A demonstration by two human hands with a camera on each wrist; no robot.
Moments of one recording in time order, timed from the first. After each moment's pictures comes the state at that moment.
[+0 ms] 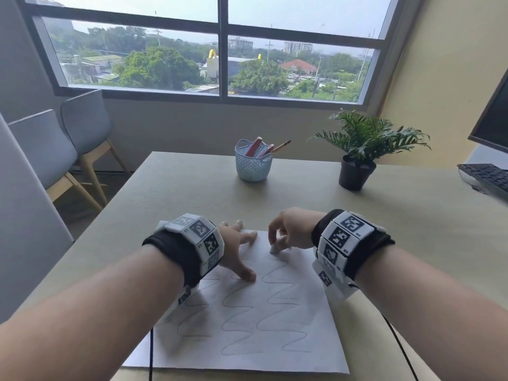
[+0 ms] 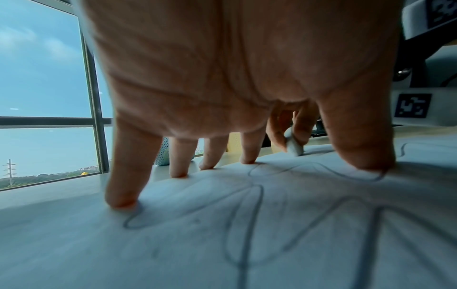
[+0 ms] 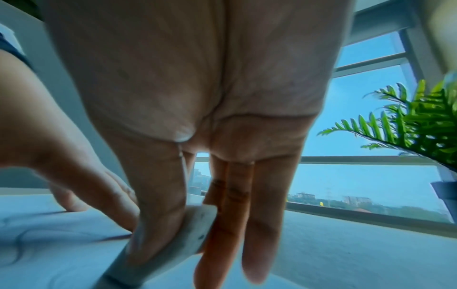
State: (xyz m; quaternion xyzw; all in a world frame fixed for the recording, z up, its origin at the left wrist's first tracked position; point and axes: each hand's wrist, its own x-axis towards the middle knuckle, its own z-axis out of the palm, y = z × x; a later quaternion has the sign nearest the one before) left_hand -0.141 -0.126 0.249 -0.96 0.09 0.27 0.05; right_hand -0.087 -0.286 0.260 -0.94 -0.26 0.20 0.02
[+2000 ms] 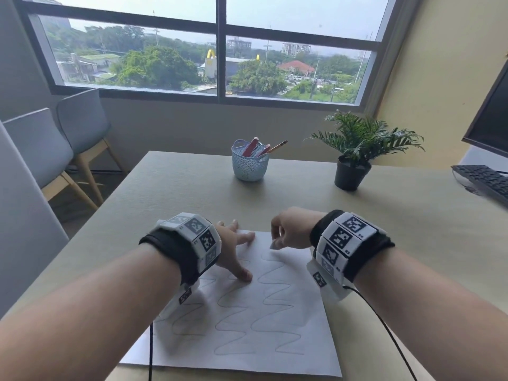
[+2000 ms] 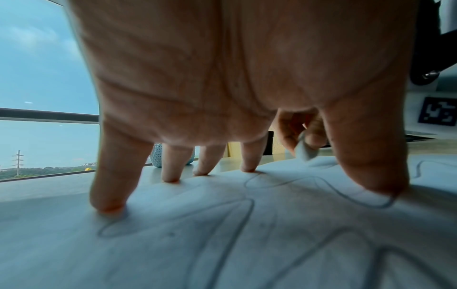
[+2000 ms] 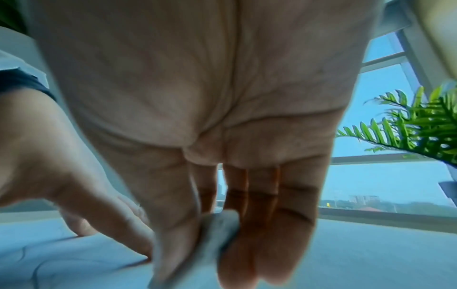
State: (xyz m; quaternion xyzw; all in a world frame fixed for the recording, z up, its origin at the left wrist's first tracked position) left_hand -0.140 -0.128 0.249 -0.95 0.08 0.28 0.06; right_hand -0.098 -0.288 0.266 -0.95 -0.25 0.17 -0.03
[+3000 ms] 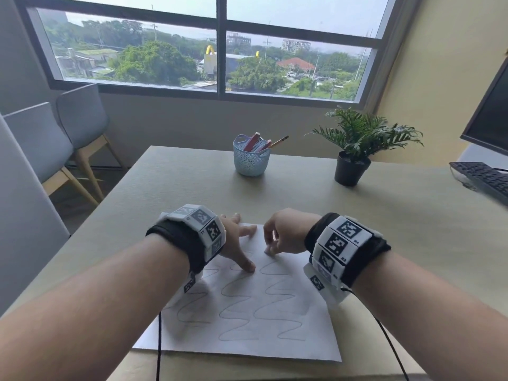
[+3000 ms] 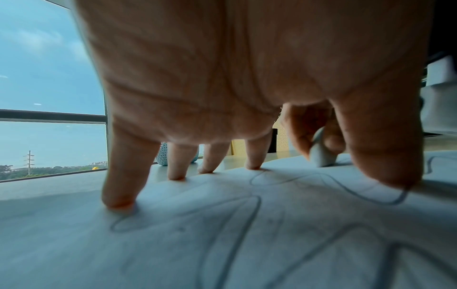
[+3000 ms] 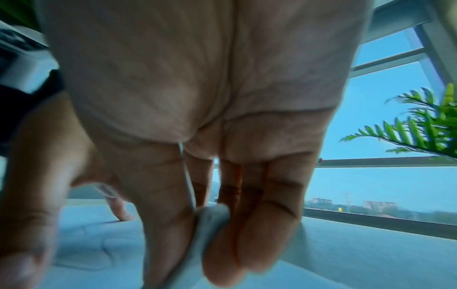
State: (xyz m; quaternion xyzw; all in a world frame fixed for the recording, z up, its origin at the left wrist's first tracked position) left_hand -0.142 -0.130 0.250 -0.96 0.08 0.28 0.05; right_hand -0.119 -0.279 0.261 -0.95 -0.26 0.17 0.00
